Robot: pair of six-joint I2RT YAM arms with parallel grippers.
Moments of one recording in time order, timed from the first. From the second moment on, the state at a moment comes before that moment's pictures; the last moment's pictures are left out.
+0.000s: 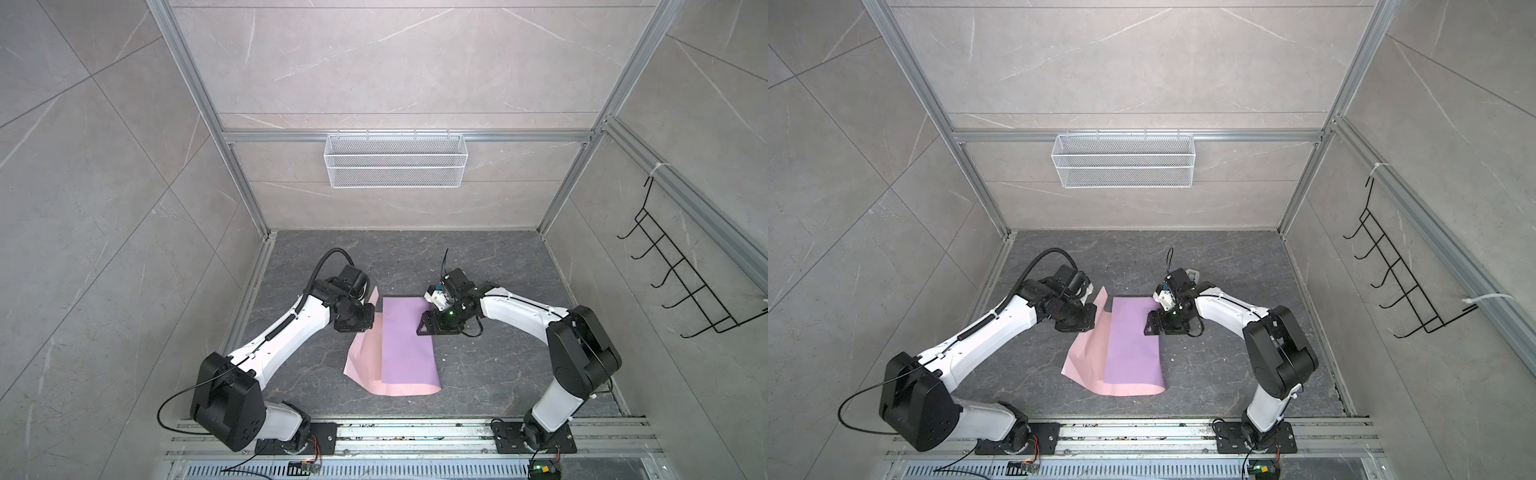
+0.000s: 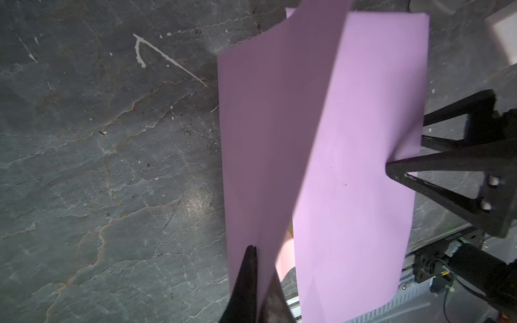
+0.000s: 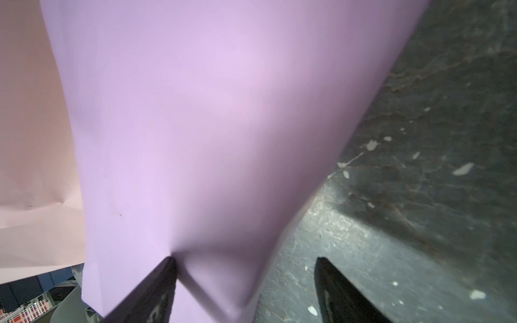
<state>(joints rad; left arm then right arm) -0.58 1.43 1.16 -0.98 0.14 -0.47 0.53 1.72 1.10 -0.65 -0.49 0.29</state>
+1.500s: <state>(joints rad) -0.84 1.75 1.41 -1.12 -0.02 -0.63 0.53 1.72 1.10 -0.63 -0.50 0.30</state>
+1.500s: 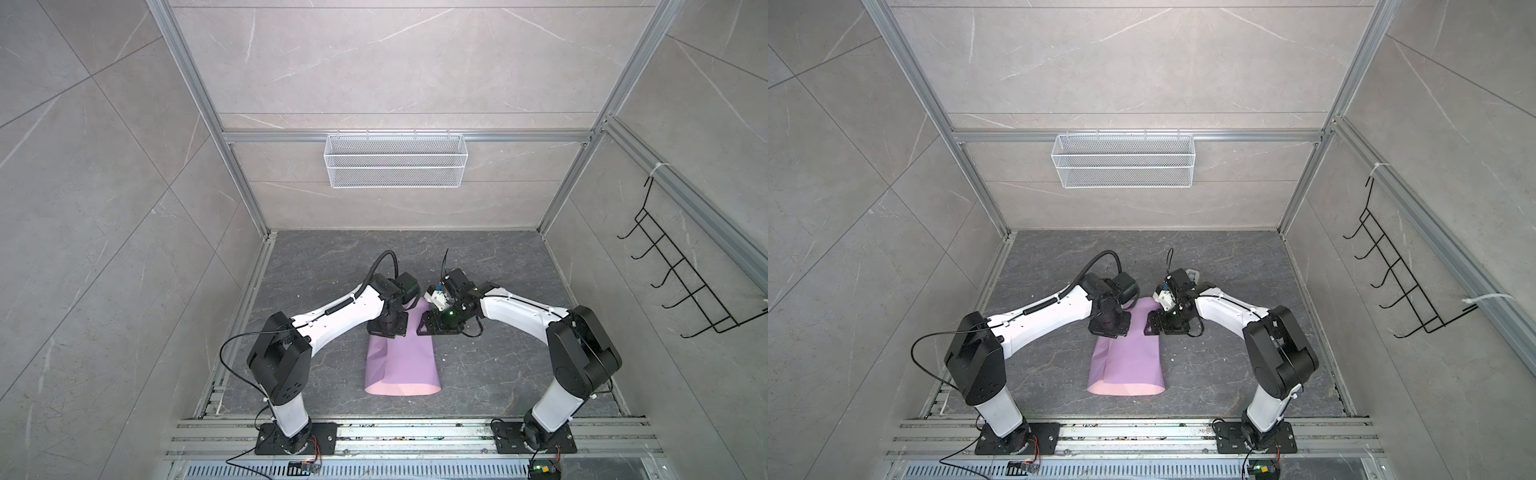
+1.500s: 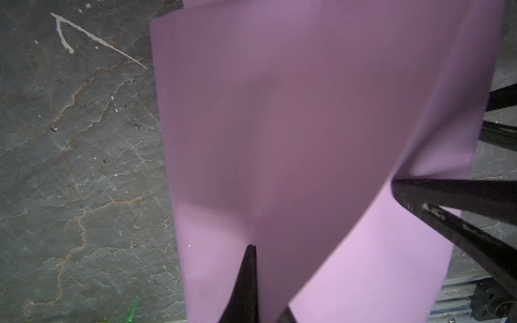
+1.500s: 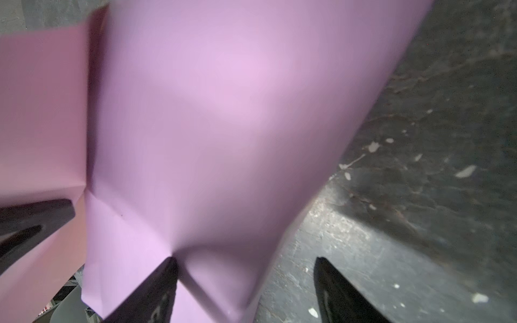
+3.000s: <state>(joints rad) -0.85 1.81 1.43 -1.02 0.05 -0.65 0.53 1.71 1.07 -0.60 -0.51 0.33</state>
